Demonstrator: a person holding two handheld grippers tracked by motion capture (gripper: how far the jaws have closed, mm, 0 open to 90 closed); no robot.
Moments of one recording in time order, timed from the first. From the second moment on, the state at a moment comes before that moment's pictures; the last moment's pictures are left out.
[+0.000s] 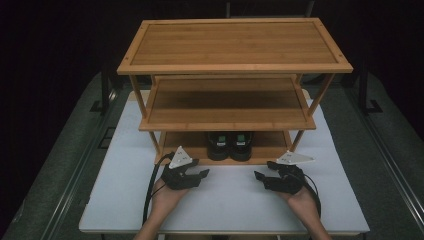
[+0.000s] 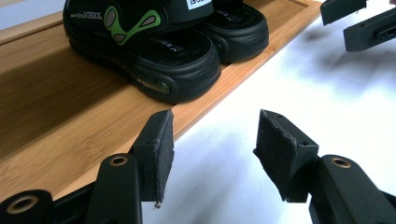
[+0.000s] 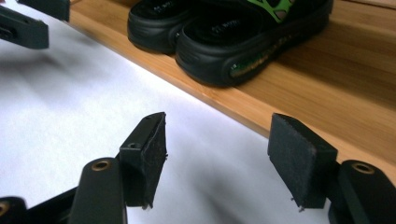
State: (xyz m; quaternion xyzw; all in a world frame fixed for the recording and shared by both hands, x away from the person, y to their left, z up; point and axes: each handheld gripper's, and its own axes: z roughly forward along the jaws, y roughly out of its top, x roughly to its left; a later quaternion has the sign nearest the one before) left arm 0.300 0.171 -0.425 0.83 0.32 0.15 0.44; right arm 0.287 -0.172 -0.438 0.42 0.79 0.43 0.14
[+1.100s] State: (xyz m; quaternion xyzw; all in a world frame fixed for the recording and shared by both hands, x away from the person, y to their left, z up) left arm 0.289 0.190 -0.420 0.82 0.32 0.16 0.45; right arm 0.265 -0.212 -0.440 0.44 0.76 0.45 0.15
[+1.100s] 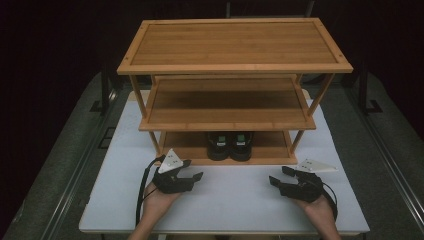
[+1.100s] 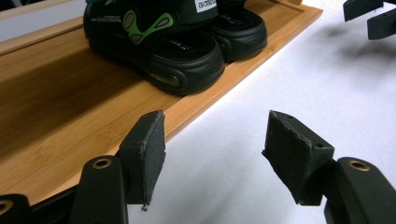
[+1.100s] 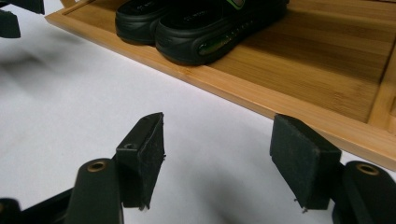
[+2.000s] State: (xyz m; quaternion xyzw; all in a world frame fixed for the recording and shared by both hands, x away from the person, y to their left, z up) left arm 0.281 0.211 -0.425 0.82 0.33 0.15 0.45; right arm 0.250 -0.234 -0.444 0.45 0.76 0.45 0.16
